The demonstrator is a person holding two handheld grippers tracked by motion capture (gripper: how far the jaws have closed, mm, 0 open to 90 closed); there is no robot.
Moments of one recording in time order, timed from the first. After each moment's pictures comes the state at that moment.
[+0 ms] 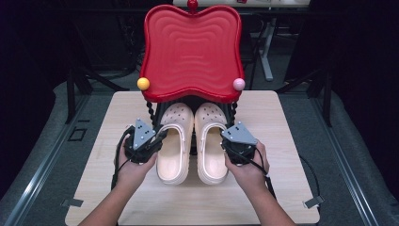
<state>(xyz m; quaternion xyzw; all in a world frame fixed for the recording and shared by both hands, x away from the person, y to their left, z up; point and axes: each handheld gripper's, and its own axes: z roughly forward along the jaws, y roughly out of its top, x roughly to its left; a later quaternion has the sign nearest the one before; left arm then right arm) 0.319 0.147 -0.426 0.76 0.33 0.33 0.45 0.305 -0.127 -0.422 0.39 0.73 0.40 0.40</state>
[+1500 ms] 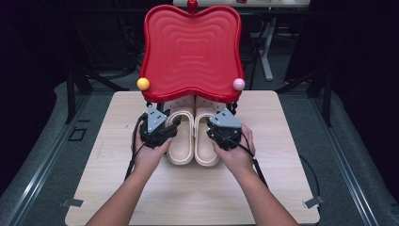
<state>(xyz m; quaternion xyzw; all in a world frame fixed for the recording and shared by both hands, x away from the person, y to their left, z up) 0.367 0.121 -0.438 0.72 0.35 0.34 0.49 0.354 -0.105 -0.430 0.38 0.73 0.41 0.39</state>
